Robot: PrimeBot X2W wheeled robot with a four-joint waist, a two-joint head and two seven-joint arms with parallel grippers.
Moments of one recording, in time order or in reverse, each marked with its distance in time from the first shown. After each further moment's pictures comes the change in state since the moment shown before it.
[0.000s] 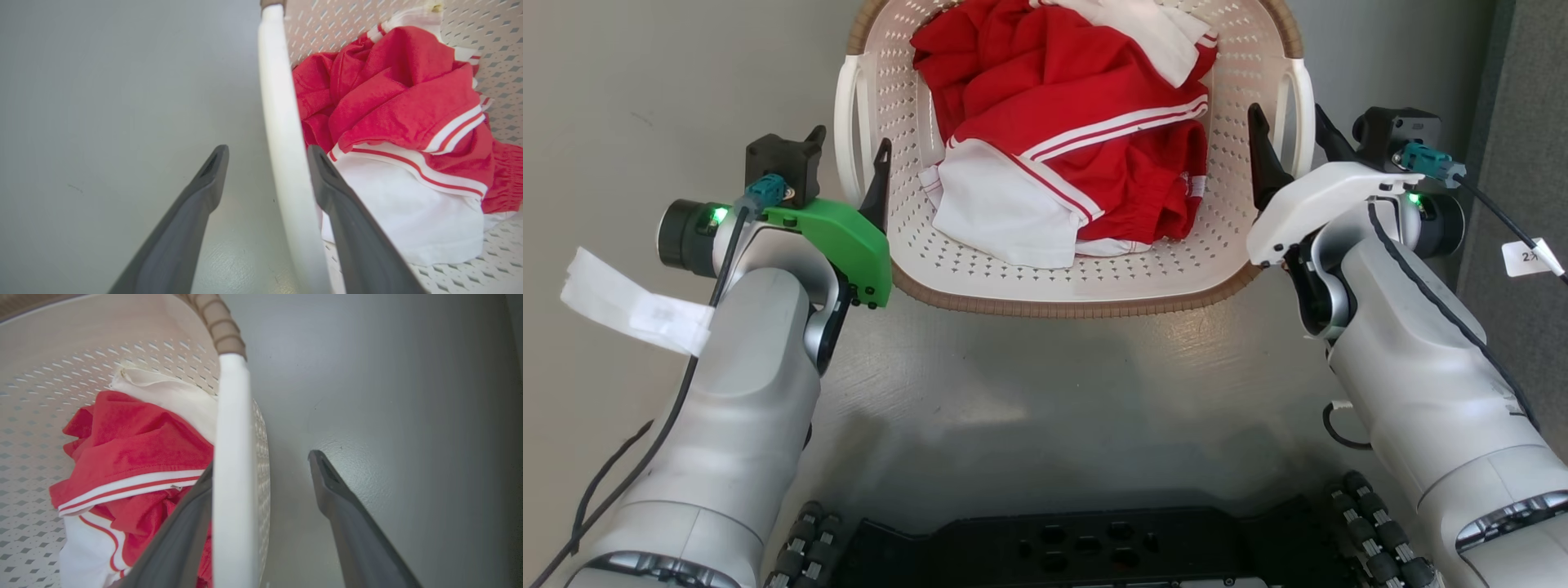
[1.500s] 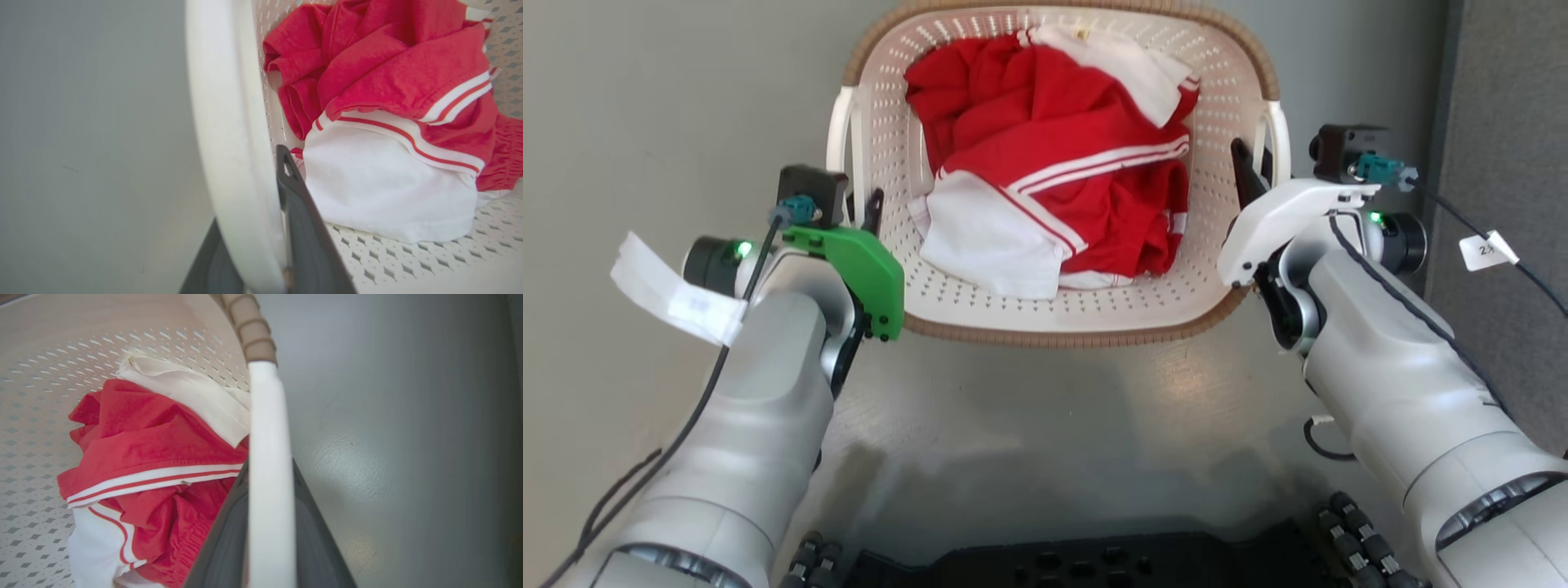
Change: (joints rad) left arm -0.042 -0.018 -0.162 0.171 -0.133 0.003 0.054; right arm -0.062 0.018 0.202 0.153 0.180 -0.011 0.000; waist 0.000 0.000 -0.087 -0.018
